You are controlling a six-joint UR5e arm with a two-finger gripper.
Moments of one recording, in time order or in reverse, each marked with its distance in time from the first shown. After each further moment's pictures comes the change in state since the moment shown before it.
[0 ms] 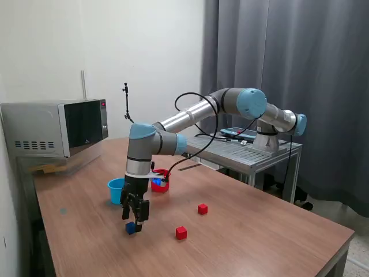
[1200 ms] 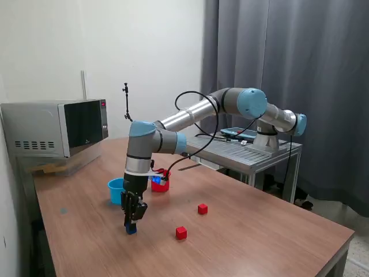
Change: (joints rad) arm 0.003 -0.001 -0.013 0.000 0.004 -0.007
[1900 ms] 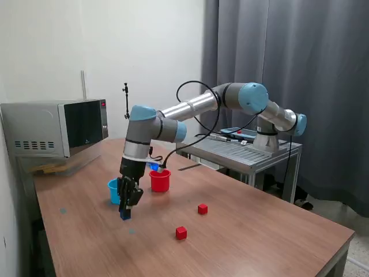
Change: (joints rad) arm -0.006 -0.063 0.004 0.006 -0.042 0.005
